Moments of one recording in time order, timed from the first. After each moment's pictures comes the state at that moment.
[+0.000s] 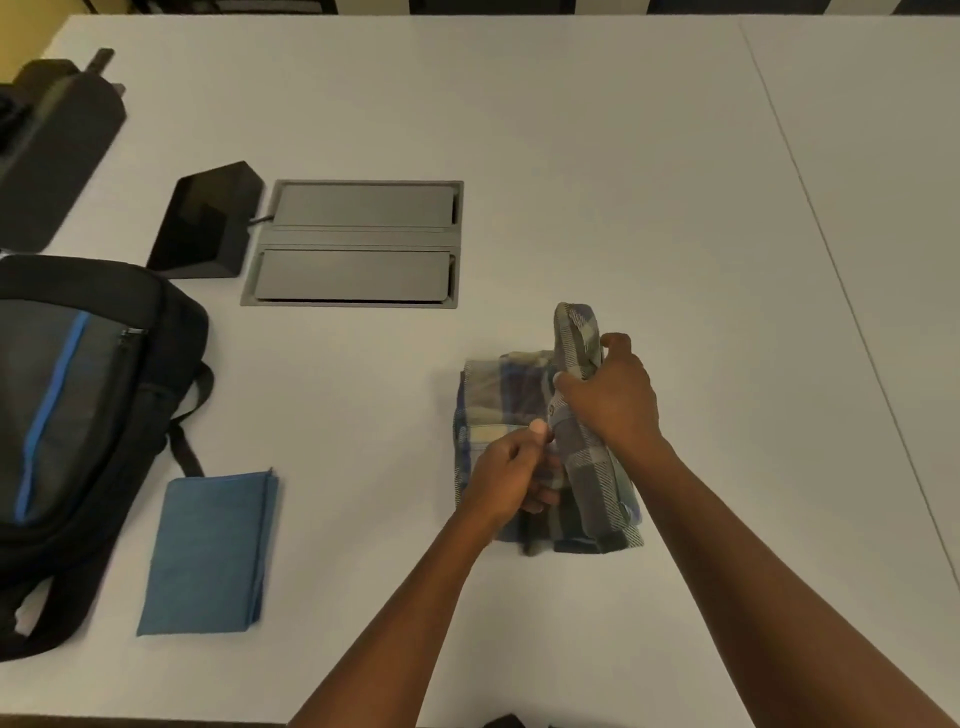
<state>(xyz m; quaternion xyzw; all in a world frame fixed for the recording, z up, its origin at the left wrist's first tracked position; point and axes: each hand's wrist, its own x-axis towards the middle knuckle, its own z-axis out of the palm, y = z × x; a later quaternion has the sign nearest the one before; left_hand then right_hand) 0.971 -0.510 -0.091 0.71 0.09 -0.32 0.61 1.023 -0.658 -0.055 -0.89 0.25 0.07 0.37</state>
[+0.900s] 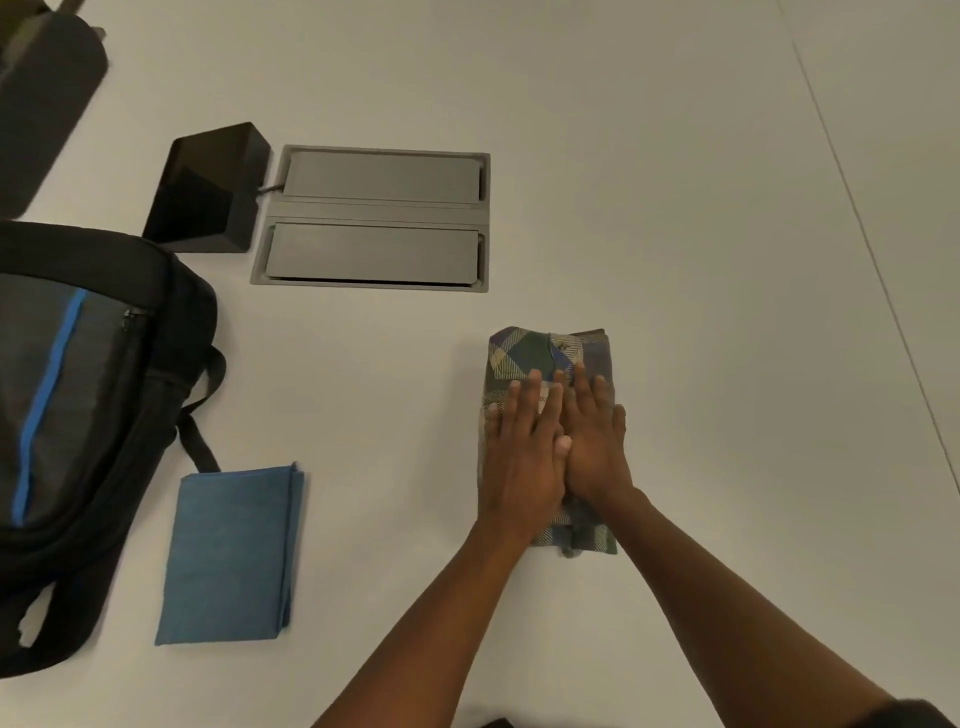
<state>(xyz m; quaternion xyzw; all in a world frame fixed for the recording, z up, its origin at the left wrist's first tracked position) 0.986 -0.472 -0.158 0.95 -0.15 -0.05 0.26 0.995 -0.596 -0.182 -0.97 0.07 0.13 0.20</state>
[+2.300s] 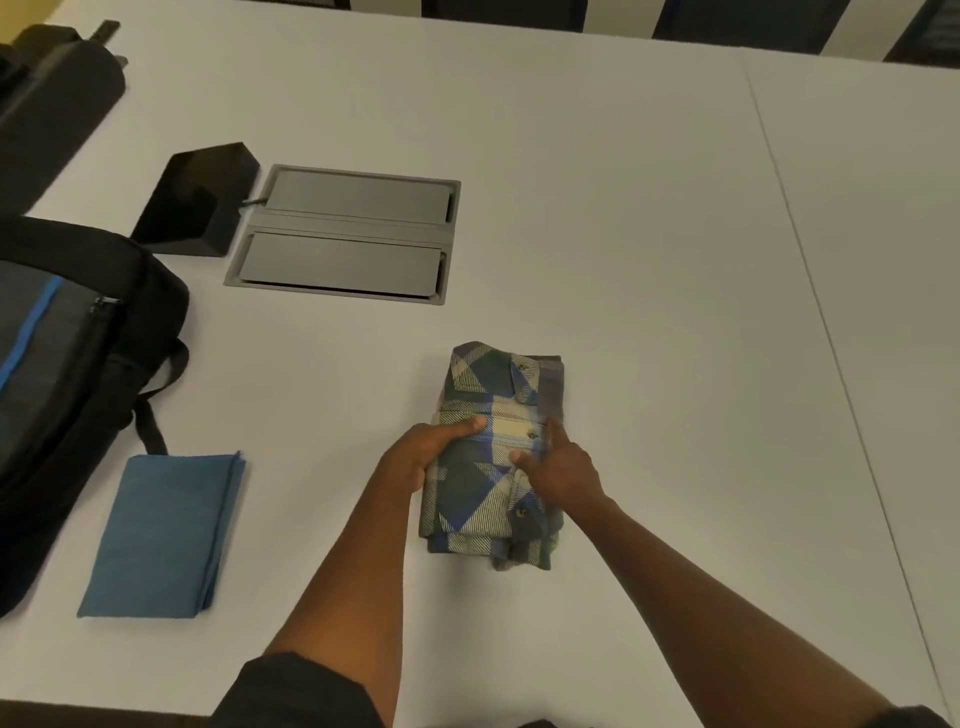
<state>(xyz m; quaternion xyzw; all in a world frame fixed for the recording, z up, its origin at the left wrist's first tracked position) 1.029 -0.459 -0.177 0.63 0.26 -0.40 0.61 0.973 -0.659 -0.160 -0.88 0.17 0.25 0.37</state>
